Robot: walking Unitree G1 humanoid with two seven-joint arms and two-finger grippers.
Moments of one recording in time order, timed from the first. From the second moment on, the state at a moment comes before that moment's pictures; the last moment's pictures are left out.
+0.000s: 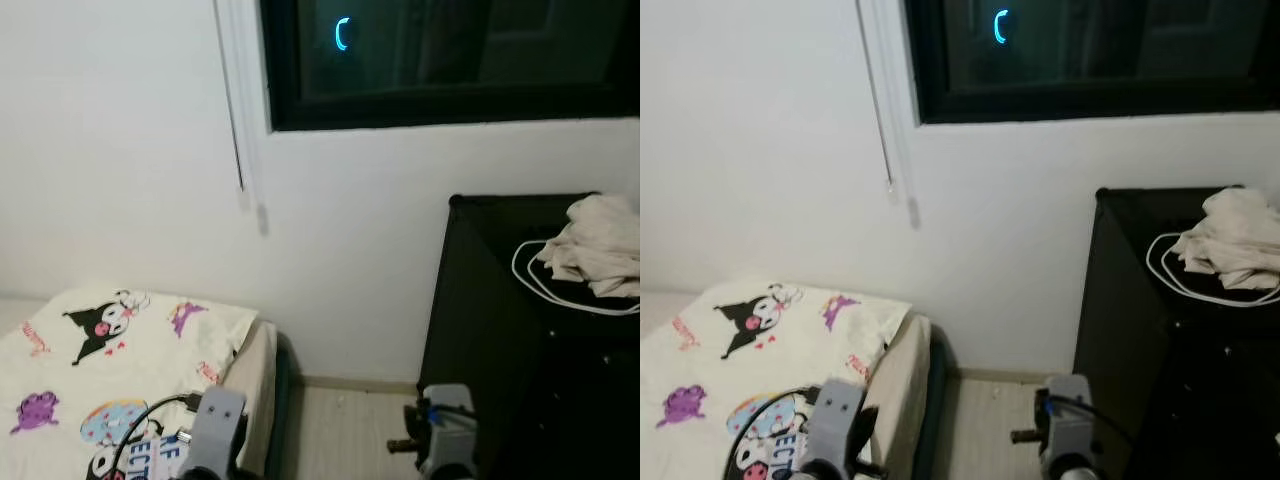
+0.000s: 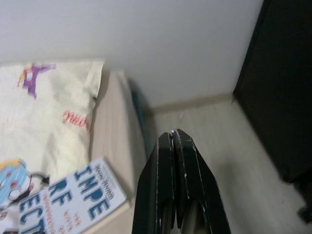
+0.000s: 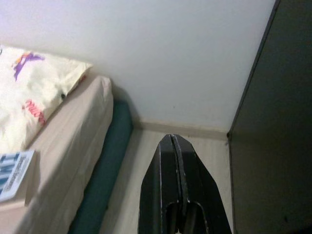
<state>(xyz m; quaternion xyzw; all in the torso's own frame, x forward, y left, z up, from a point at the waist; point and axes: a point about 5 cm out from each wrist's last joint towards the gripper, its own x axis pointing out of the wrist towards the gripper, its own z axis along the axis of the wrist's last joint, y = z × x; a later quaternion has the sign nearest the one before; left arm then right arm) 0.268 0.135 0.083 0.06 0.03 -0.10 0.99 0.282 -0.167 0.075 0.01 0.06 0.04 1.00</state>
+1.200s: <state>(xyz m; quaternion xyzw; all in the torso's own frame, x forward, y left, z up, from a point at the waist) 0.268 0.143 0.070 0.05 0.08 -0.07 0.99 0.279 -0.154 0.064 0.02 0.08 0.06 0.99</state>
